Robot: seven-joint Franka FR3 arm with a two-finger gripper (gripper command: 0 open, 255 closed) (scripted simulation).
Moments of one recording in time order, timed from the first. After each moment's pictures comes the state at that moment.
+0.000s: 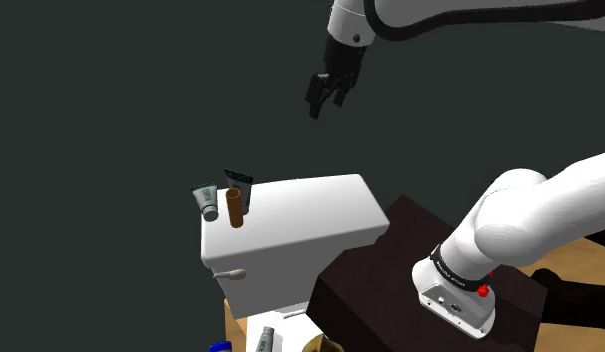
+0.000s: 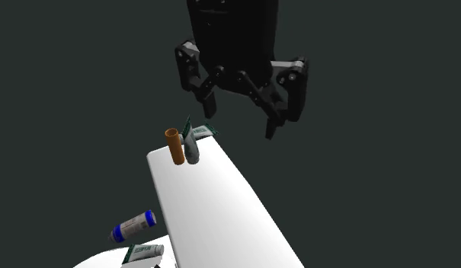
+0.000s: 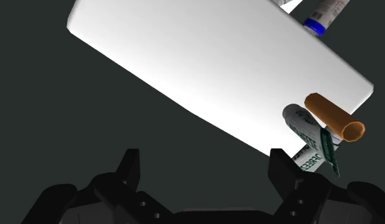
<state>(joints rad) 0.07 -0.49 0.19 -2.25 0.06 1.91 0.16</state>
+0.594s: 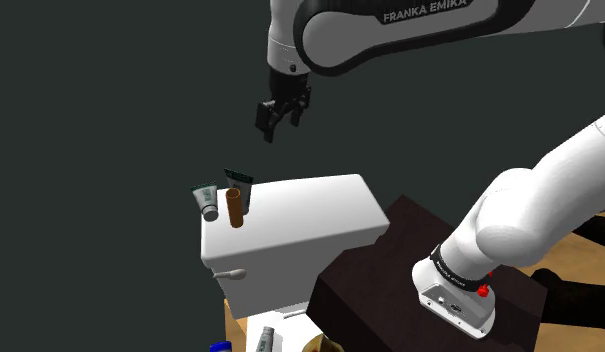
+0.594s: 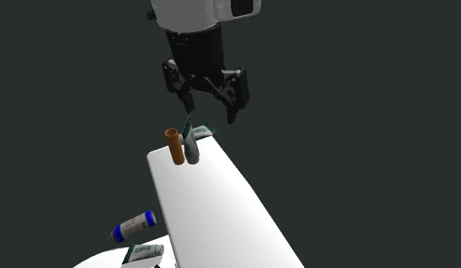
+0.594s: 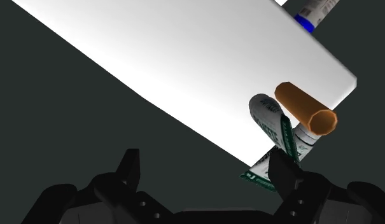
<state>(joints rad) 0.10 -0.20 0.33 -2.10 0.00 2.00 0.29</state>
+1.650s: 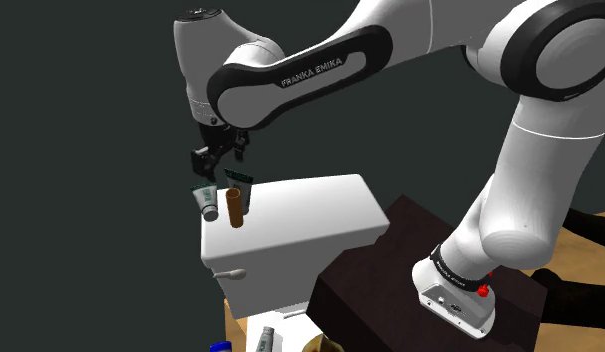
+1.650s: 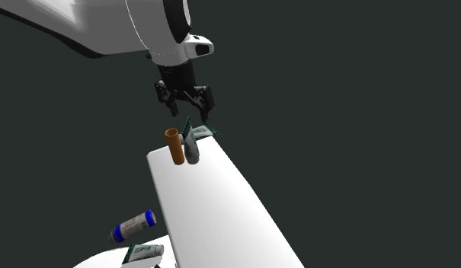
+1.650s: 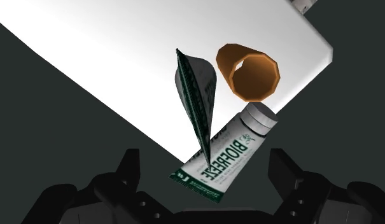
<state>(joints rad) 0.21 0.29 0.42 -1.77 -0.21 2.04 0.50</state>
